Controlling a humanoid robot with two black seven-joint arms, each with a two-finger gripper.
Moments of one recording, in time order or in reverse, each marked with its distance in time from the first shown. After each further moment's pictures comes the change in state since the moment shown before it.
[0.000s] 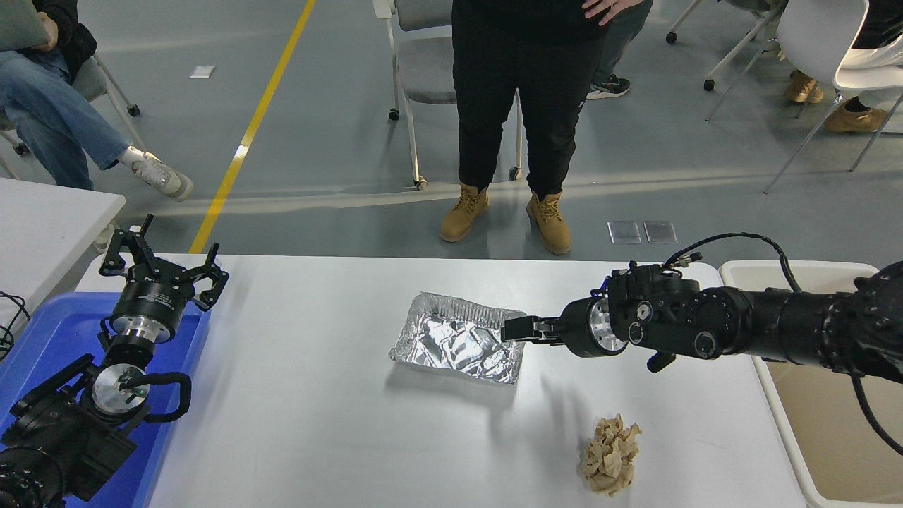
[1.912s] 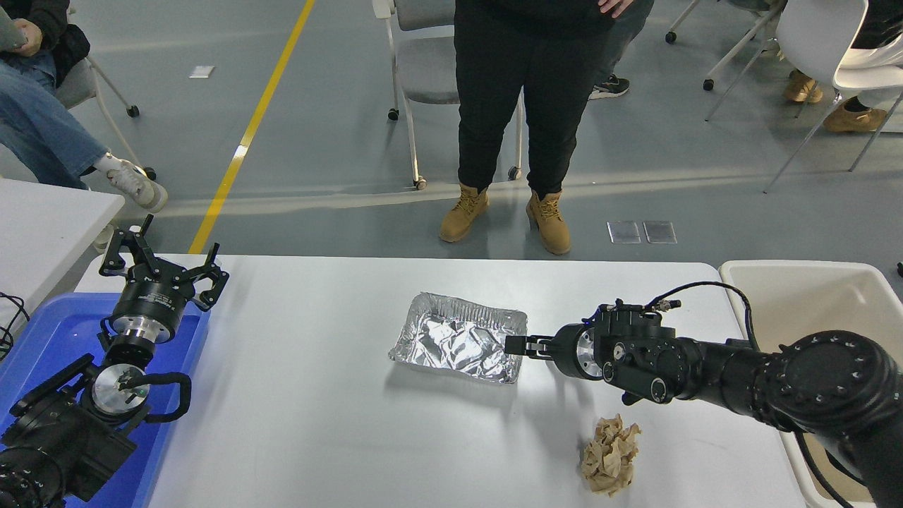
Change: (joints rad) left arm 0.000 0.000 0.000 0.000 0.000 0.000 0.000; right arm -0.189 0.152 -0.016 -0.310 -0.014 -0.061 0.006
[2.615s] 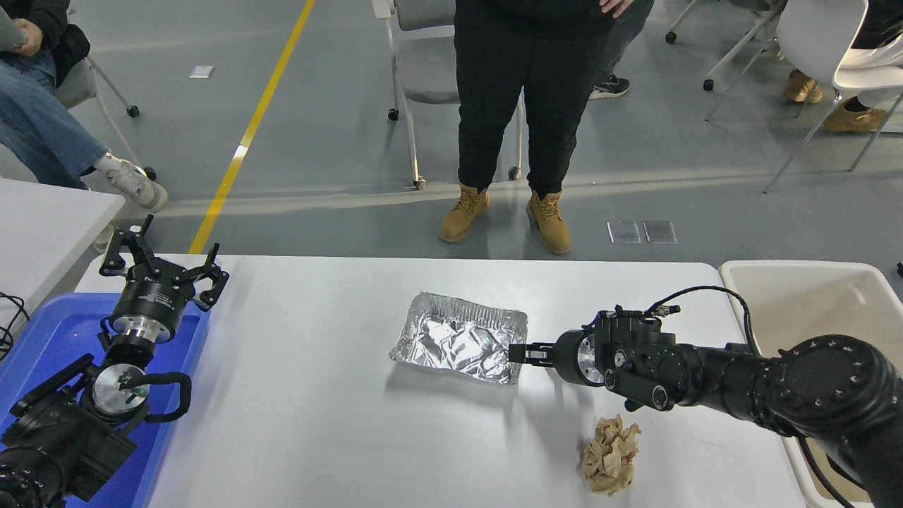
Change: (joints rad) left arm 0.000 0.000 0.000 -0.001 0.000 0.000 0.000; right arm -0.014 0.000 -0.010 0.001 -0.045 0.006 0.009
